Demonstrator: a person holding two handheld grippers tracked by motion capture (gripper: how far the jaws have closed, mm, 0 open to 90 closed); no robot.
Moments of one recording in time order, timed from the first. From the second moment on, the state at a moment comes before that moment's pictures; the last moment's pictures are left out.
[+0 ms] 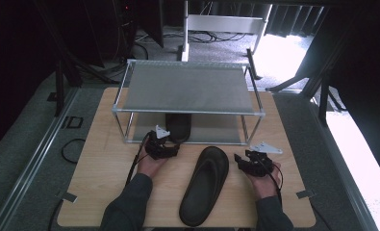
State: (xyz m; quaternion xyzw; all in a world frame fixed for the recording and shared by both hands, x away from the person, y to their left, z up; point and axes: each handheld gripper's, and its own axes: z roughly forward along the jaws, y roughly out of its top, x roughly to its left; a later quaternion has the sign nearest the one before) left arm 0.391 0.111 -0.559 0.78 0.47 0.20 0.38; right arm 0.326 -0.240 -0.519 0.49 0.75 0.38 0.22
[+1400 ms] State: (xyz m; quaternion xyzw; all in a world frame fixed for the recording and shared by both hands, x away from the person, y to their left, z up) left arm 0.391 0.108 -0.559 0.78 0.46 0.21 0.37; right arm 0.301 -0.167 -0.528 0.44 0.79 0.40 0.15
